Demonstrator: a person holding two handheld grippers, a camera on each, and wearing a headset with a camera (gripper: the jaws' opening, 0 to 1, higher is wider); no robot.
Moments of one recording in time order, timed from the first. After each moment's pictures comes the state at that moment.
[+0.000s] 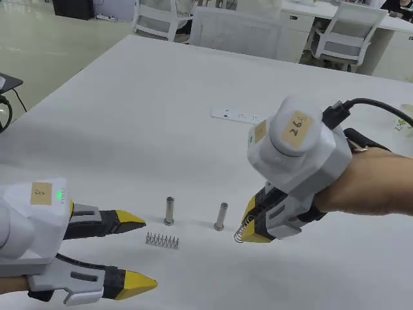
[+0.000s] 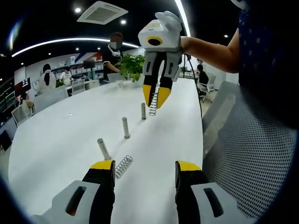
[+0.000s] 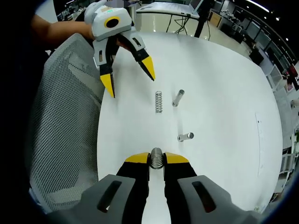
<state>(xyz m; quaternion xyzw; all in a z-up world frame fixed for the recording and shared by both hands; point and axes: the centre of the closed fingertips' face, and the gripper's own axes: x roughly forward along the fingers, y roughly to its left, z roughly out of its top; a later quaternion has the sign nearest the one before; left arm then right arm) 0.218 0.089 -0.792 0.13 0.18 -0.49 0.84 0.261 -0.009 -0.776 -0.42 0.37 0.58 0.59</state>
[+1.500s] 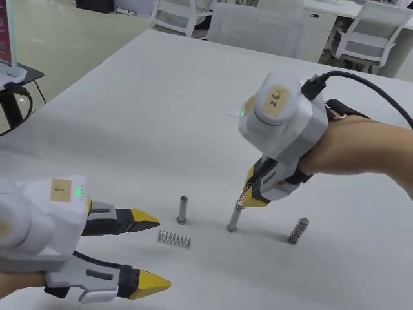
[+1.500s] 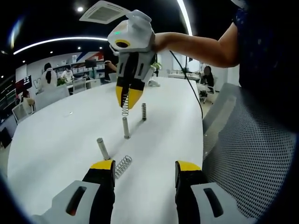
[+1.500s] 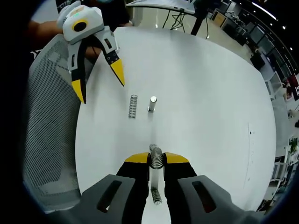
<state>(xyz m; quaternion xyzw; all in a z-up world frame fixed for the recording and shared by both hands) 0.221 0.090 -0.795 0.12 0.19 -0.48 0.85 0.313 0.018 -0.780 -0.46 0.36 0.57 0.58</state>
